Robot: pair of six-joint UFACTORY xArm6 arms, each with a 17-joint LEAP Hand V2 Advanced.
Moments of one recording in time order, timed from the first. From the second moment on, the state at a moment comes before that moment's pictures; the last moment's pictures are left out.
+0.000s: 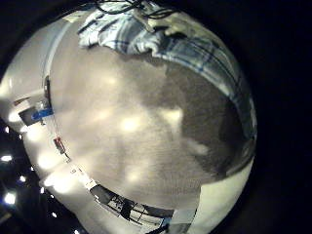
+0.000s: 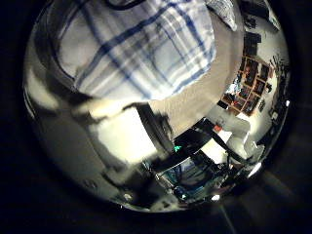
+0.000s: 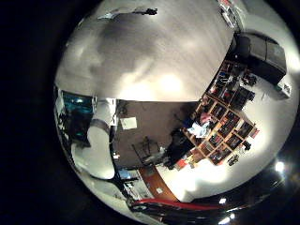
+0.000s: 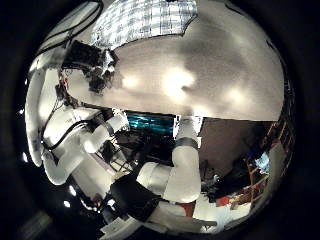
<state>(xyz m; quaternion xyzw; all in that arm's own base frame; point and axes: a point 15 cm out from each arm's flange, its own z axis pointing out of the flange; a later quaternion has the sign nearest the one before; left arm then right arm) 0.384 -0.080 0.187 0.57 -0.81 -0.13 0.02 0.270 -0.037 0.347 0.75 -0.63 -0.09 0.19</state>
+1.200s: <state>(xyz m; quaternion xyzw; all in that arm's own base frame) 0.361 -0.070 0.292 0.57 -0.81 -0.15 0.04 0.372 0.056 0.158 0.77 -0.62 -0.05 0.14</state>
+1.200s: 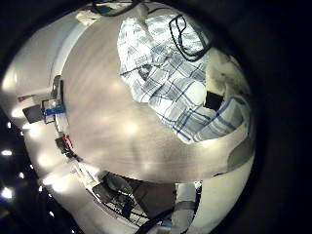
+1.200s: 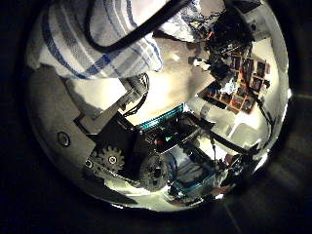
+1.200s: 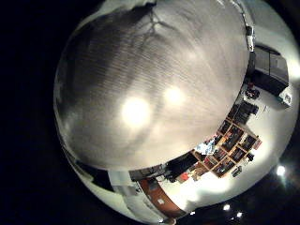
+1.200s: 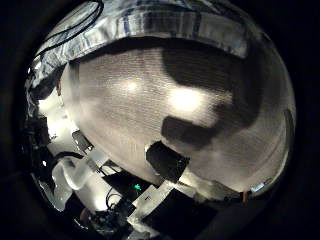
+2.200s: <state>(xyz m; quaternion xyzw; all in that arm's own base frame) 0.306 -0.057 0.334 0.54 -0.82 -0.18 0.08 0.324 0.040 0.295 0.77 -0.64 0.03 0.05</state>
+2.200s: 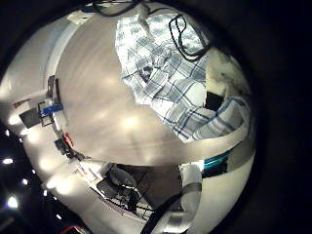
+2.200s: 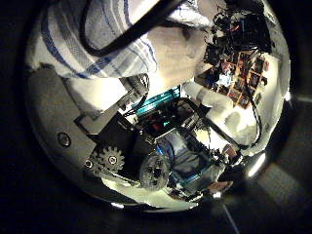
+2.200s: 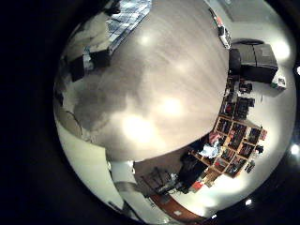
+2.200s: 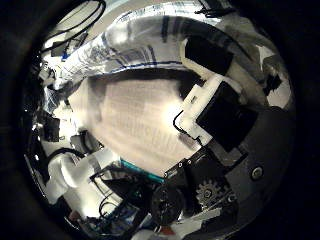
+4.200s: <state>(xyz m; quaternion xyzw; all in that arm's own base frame) 0.486 -0.016 0.249 0.62 -0.78 -0.03 0.07 0.515 -0.036 0.262 0.72 -0.68 -0.02 0.14</state>
